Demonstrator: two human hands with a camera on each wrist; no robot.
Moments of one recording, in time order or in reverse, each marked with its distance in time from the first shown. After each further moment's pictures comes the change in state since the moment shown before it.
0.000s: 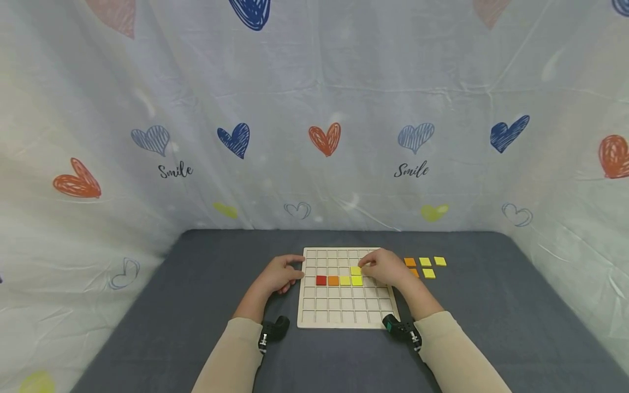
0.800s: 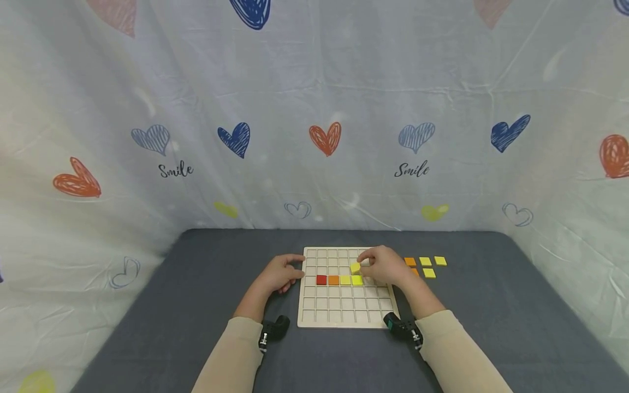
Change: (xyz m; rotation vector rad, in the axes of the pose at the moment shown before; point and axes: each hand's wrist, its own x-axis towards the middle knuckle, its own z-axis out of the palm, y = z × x) left_hand 0.001 0.000 0.000 0.003 0.004 -0.010; right_hand 0.000 -0.005 -0.003 0.054 -0.014 -0.019
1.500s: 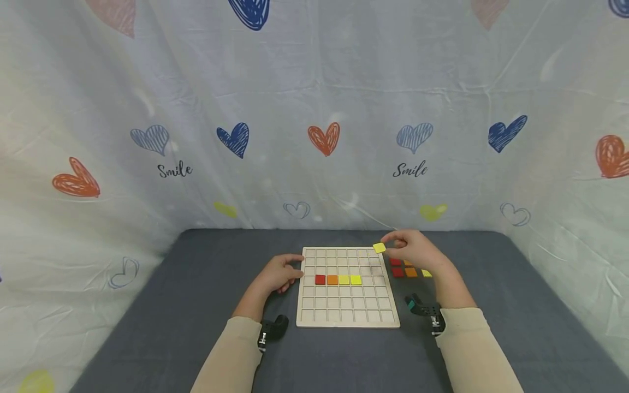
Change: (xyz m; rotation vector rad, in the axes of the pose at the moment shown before) left_hand -0.001 0.001 0.001 0.005 0.009 0.006; right_hand -0.022 0.013 -0.069 0.126 0.061 0.017
